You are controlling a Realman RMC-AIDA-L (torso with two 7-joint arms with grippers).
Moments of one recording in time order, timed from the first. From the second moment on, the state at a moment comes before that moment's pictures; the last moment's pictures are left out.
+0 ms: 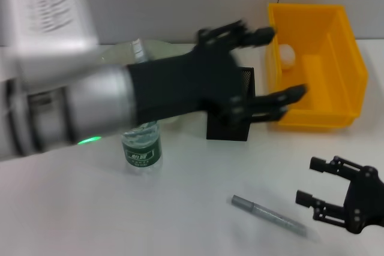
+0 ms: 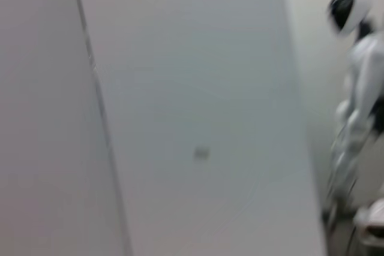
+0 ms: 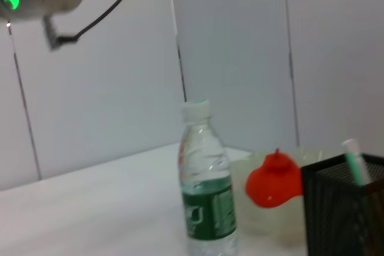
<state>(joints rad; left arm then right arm) -0.17 -2.07 1.67 1.61 1.47 1.04 -1.58 0.15 2.04 2.11 0.64 1.63 -1.54 1.01</state>
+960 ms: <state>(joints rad) -0.21 -2.06 1.35 0.26 1.15 1.62 -0.47 0.40 2.06 2.02 1.68 0.80 -1.78 2.29</state>
